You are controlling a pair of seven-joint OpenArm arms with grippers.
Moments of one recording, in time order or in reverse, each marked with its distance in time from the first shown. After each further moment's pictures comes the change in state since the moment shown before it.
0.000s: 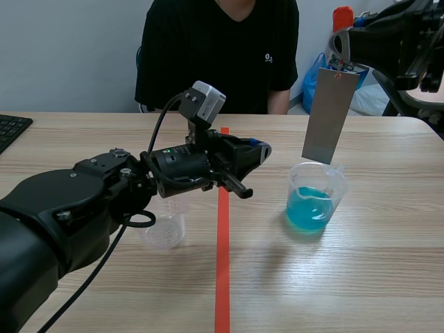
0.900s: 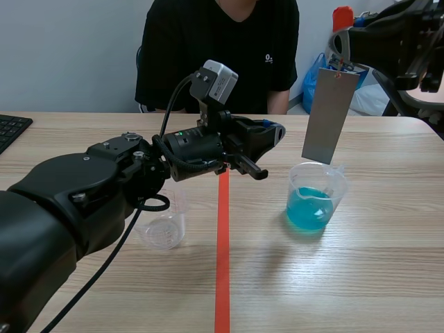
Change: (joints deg) left arm -2.5 2.4 -0.1 0.0 0.0 0.0 0.0; right arm 0.0 0.0 0.0 0.0 0.0 0.0 0.0
